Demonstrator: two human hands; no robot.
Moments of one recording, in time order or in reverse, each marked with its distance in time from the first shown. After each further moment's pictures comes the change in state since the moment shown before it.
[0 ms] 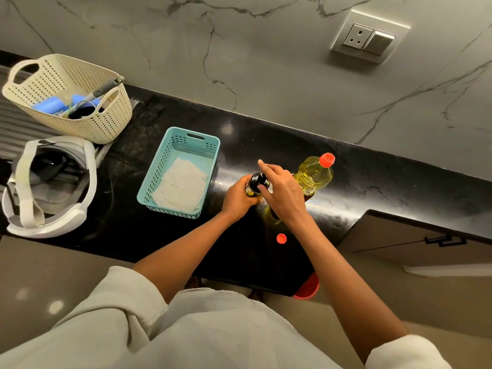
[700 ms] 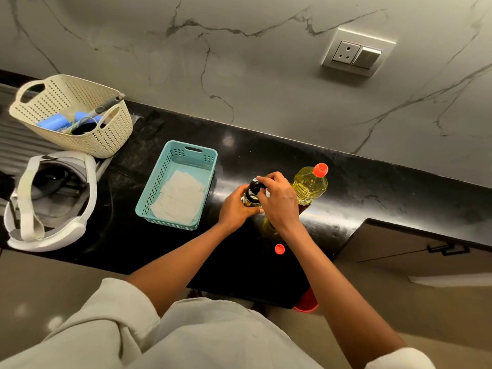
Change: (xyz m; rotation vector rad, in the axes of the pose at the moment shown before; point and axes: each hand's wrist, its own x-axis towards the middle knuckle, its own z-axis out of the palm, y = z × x) left_hand 0.002 -0.005 0.000 -0.091 -0.004 0.013; right_hand 0.005 -0.012 -0.001 0.167 0.116 0.154
